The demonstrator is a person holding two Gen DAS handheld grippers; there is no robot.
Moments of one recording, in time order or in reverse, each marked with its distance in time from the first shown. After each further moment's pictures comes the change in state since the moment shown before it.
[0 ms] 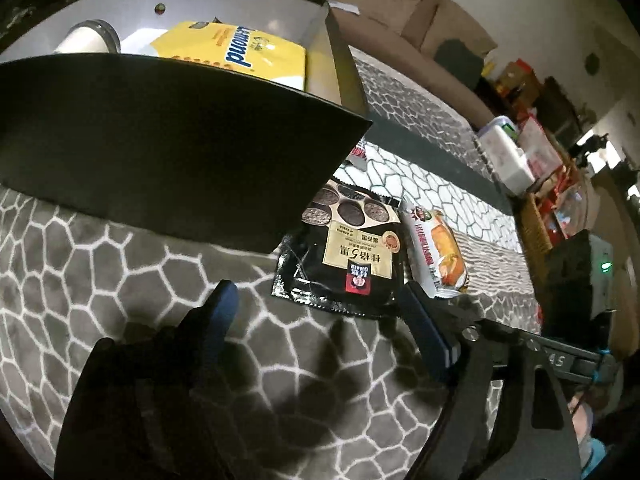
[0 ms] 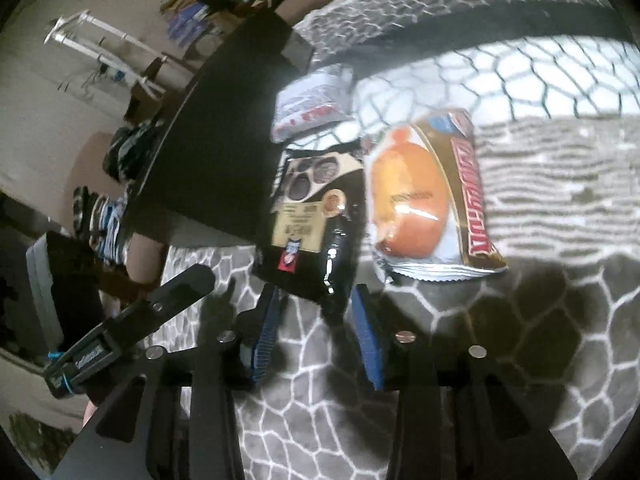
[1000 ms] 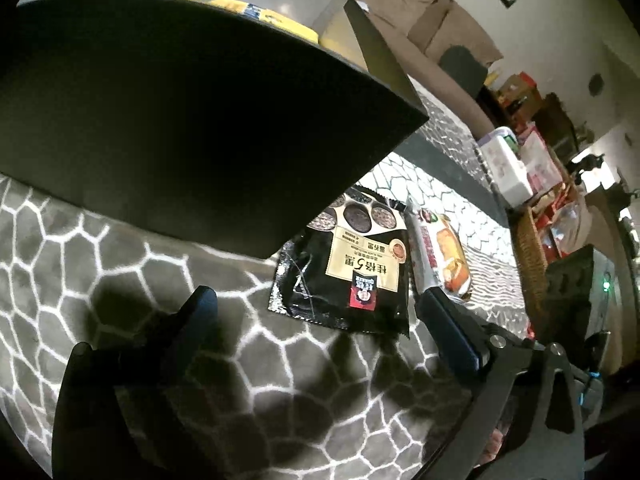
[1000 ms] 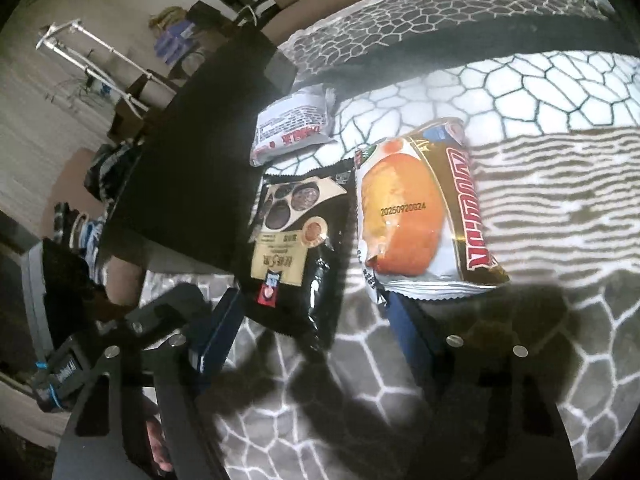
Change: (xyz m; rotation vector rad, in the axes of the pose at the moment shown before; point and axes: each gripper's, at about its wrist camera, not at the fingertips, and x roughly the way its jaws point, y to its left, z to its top) left arm 0.020 0.013 0.006 -0.080 0.026 -0.046; right arm 0.003 0.007 0.006 -0.027 -0.080 -0.080
